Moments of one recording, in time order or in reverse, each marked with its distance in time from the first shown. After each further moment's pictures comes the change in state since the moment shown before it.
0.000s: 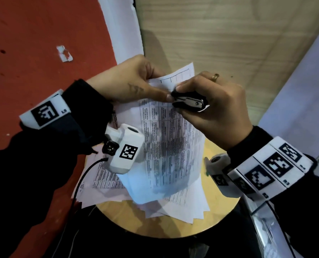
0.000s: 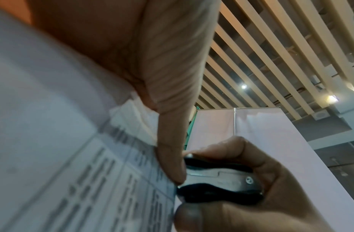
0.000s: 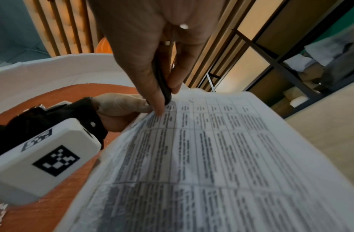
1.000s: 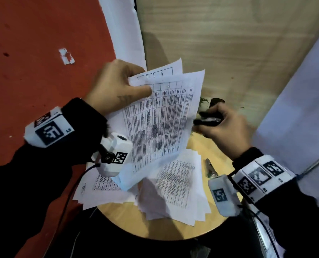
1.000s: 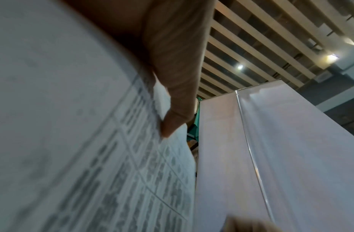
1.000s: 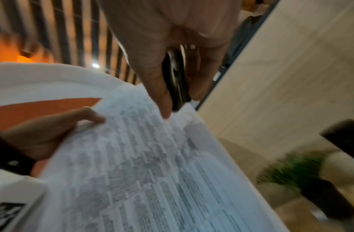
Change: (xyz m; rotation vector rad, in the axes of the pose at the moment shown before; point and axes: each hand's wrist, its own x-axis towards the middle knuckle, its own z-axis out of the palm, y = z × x) left_hand -0.009 -0.035 -0.007 0.262 0.506 -0.039; right_hand -0.052 0.051 0.014 0.261 -0.029 0.819
